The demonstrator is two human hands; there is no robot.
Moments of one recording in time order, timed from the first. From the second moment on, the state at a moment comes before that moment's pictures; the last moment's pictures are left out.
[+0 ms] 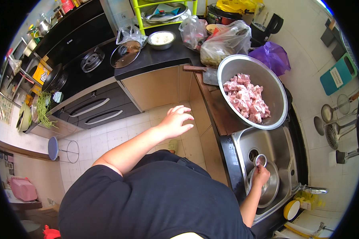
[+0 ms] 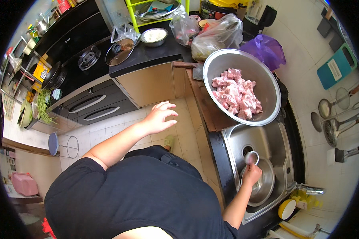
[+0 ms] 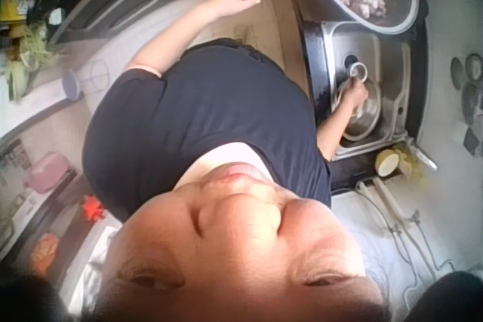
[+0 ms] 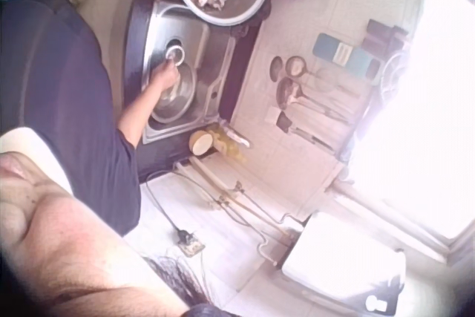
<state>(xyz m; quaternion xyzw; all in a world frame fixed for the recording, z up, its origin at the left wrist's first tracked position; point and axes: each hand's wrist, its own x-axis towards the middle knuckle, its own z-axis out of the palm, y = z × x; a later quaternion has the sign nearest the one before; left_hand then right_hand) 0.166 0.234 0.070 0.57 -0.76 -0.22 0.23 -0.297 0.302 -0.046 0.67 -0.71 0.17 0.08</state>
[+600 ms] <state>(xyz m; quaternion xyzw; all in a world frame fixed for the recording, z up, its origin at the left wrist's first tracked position) 0.264 0.207 0.042 0.56 -0.74 -0.27 0.25 -0.280 0.295 0.011 0.64 -0.74 0.07 0.18</state>
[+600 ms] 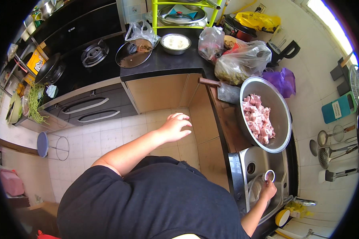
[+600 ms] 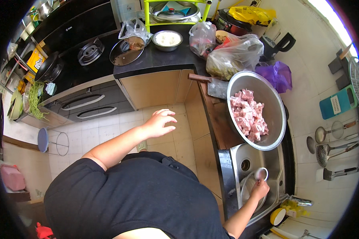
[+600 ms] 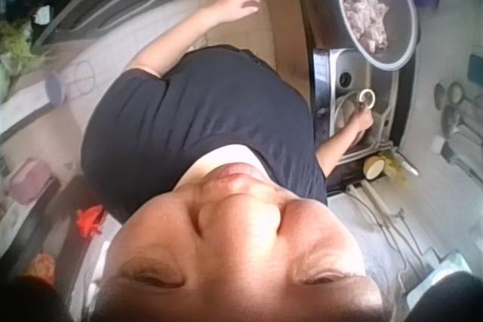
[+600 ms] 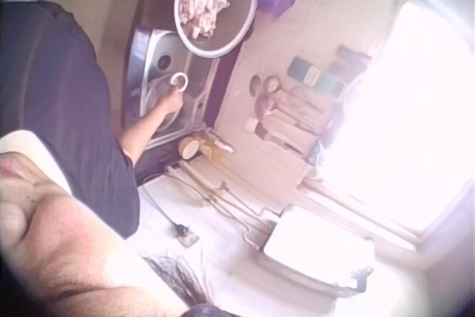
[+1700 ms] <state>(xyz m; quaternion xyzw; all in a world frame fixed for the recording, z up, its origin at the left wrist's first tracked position) 0.618 -0.002 0.006 0.69 -0.59 -0.06 0.40 0.198 -0.025 0.097 0.85 -0.47 0.18 0.14</state>
